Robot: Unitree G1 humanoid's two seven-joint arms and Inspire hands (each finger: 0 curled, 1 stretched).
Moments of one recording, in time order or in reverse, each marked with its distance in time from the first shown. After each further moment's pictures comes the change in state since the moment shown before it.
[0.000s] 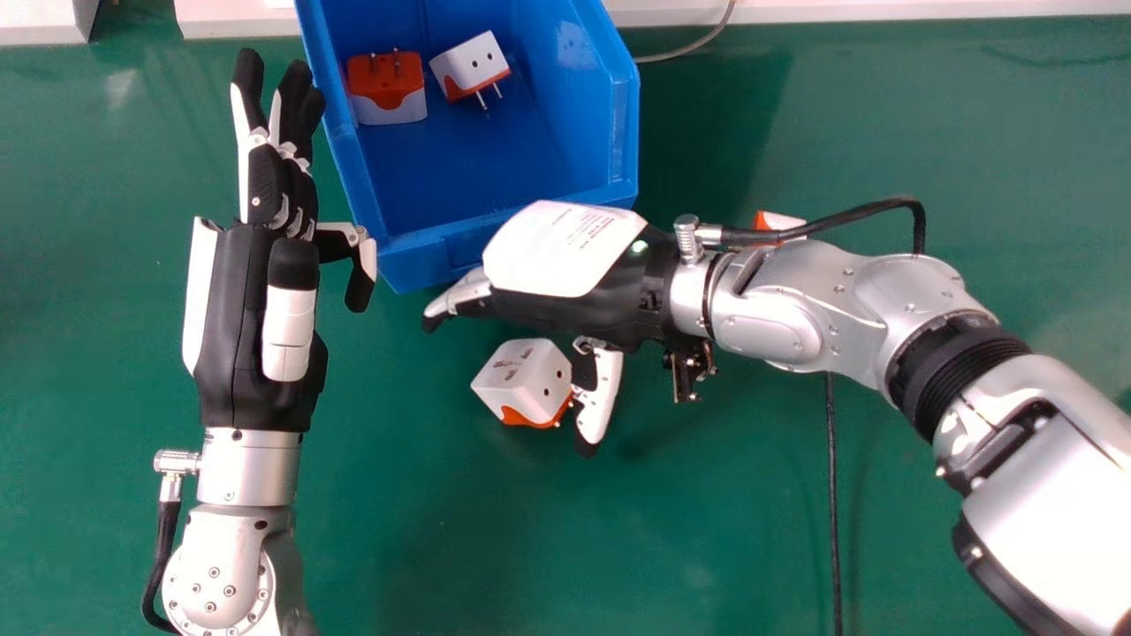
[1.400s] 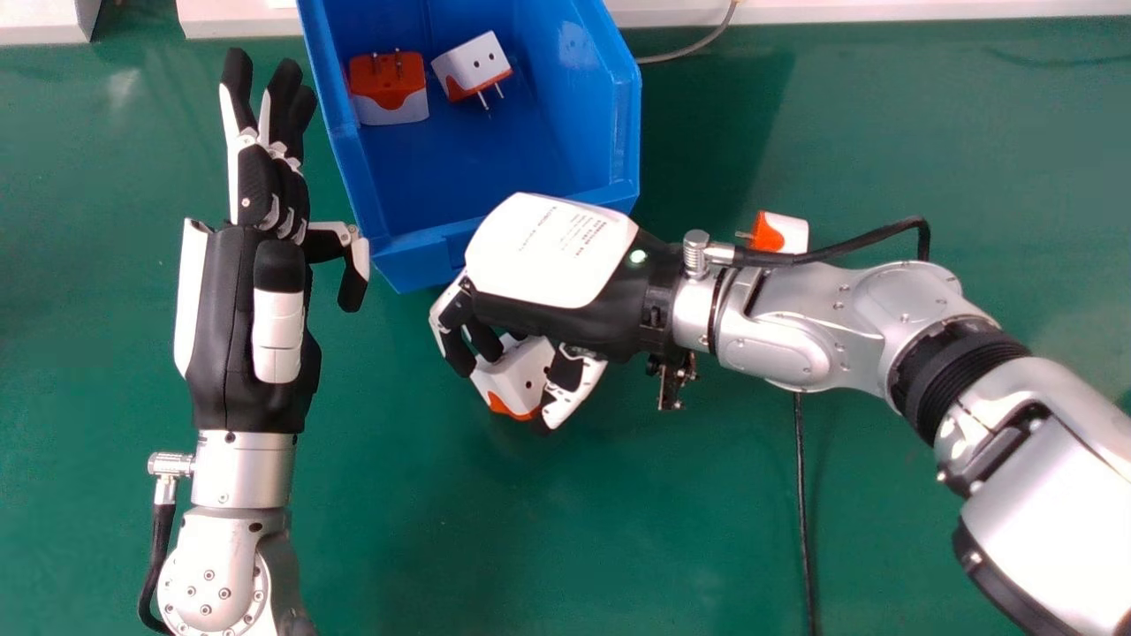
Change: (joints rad) left arm 0.001 -0.001 0.010 0.000 -0.020 -0.007 -0.017; right arm -0.002 -0.006 0.038 0.037 -0.051 -0.101 -0.212
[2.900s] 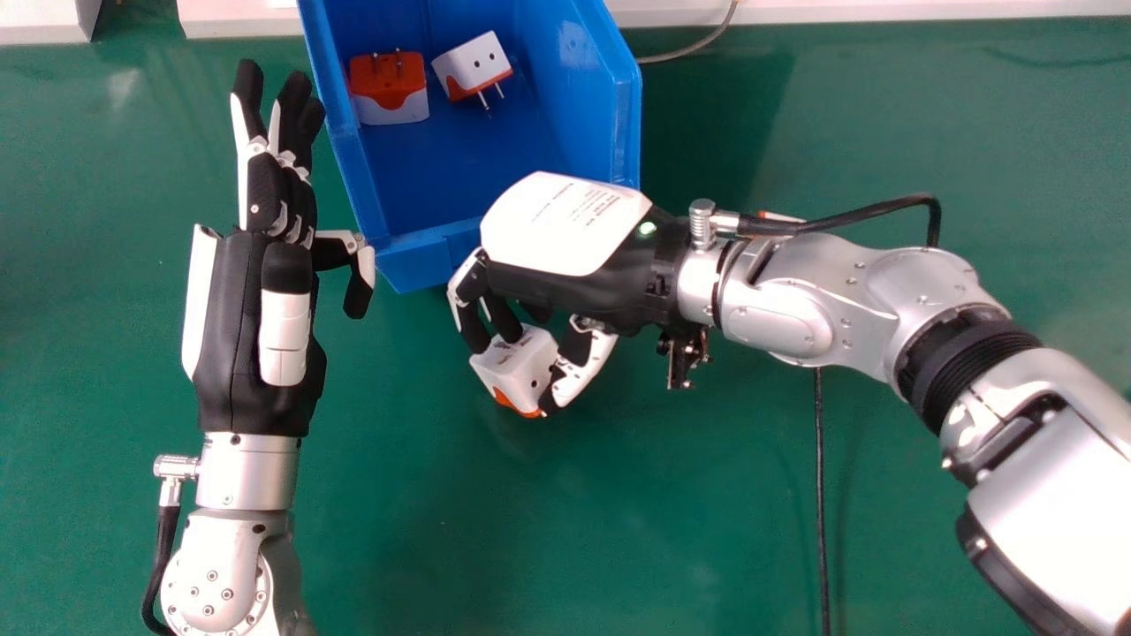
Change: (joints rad) left arm -0.014 -0.001 0.007 0.047 -0.001 -0.004 -0.022; right arm -0.007 0.009 -0.066 -0.019 0.073 0.087 0.189
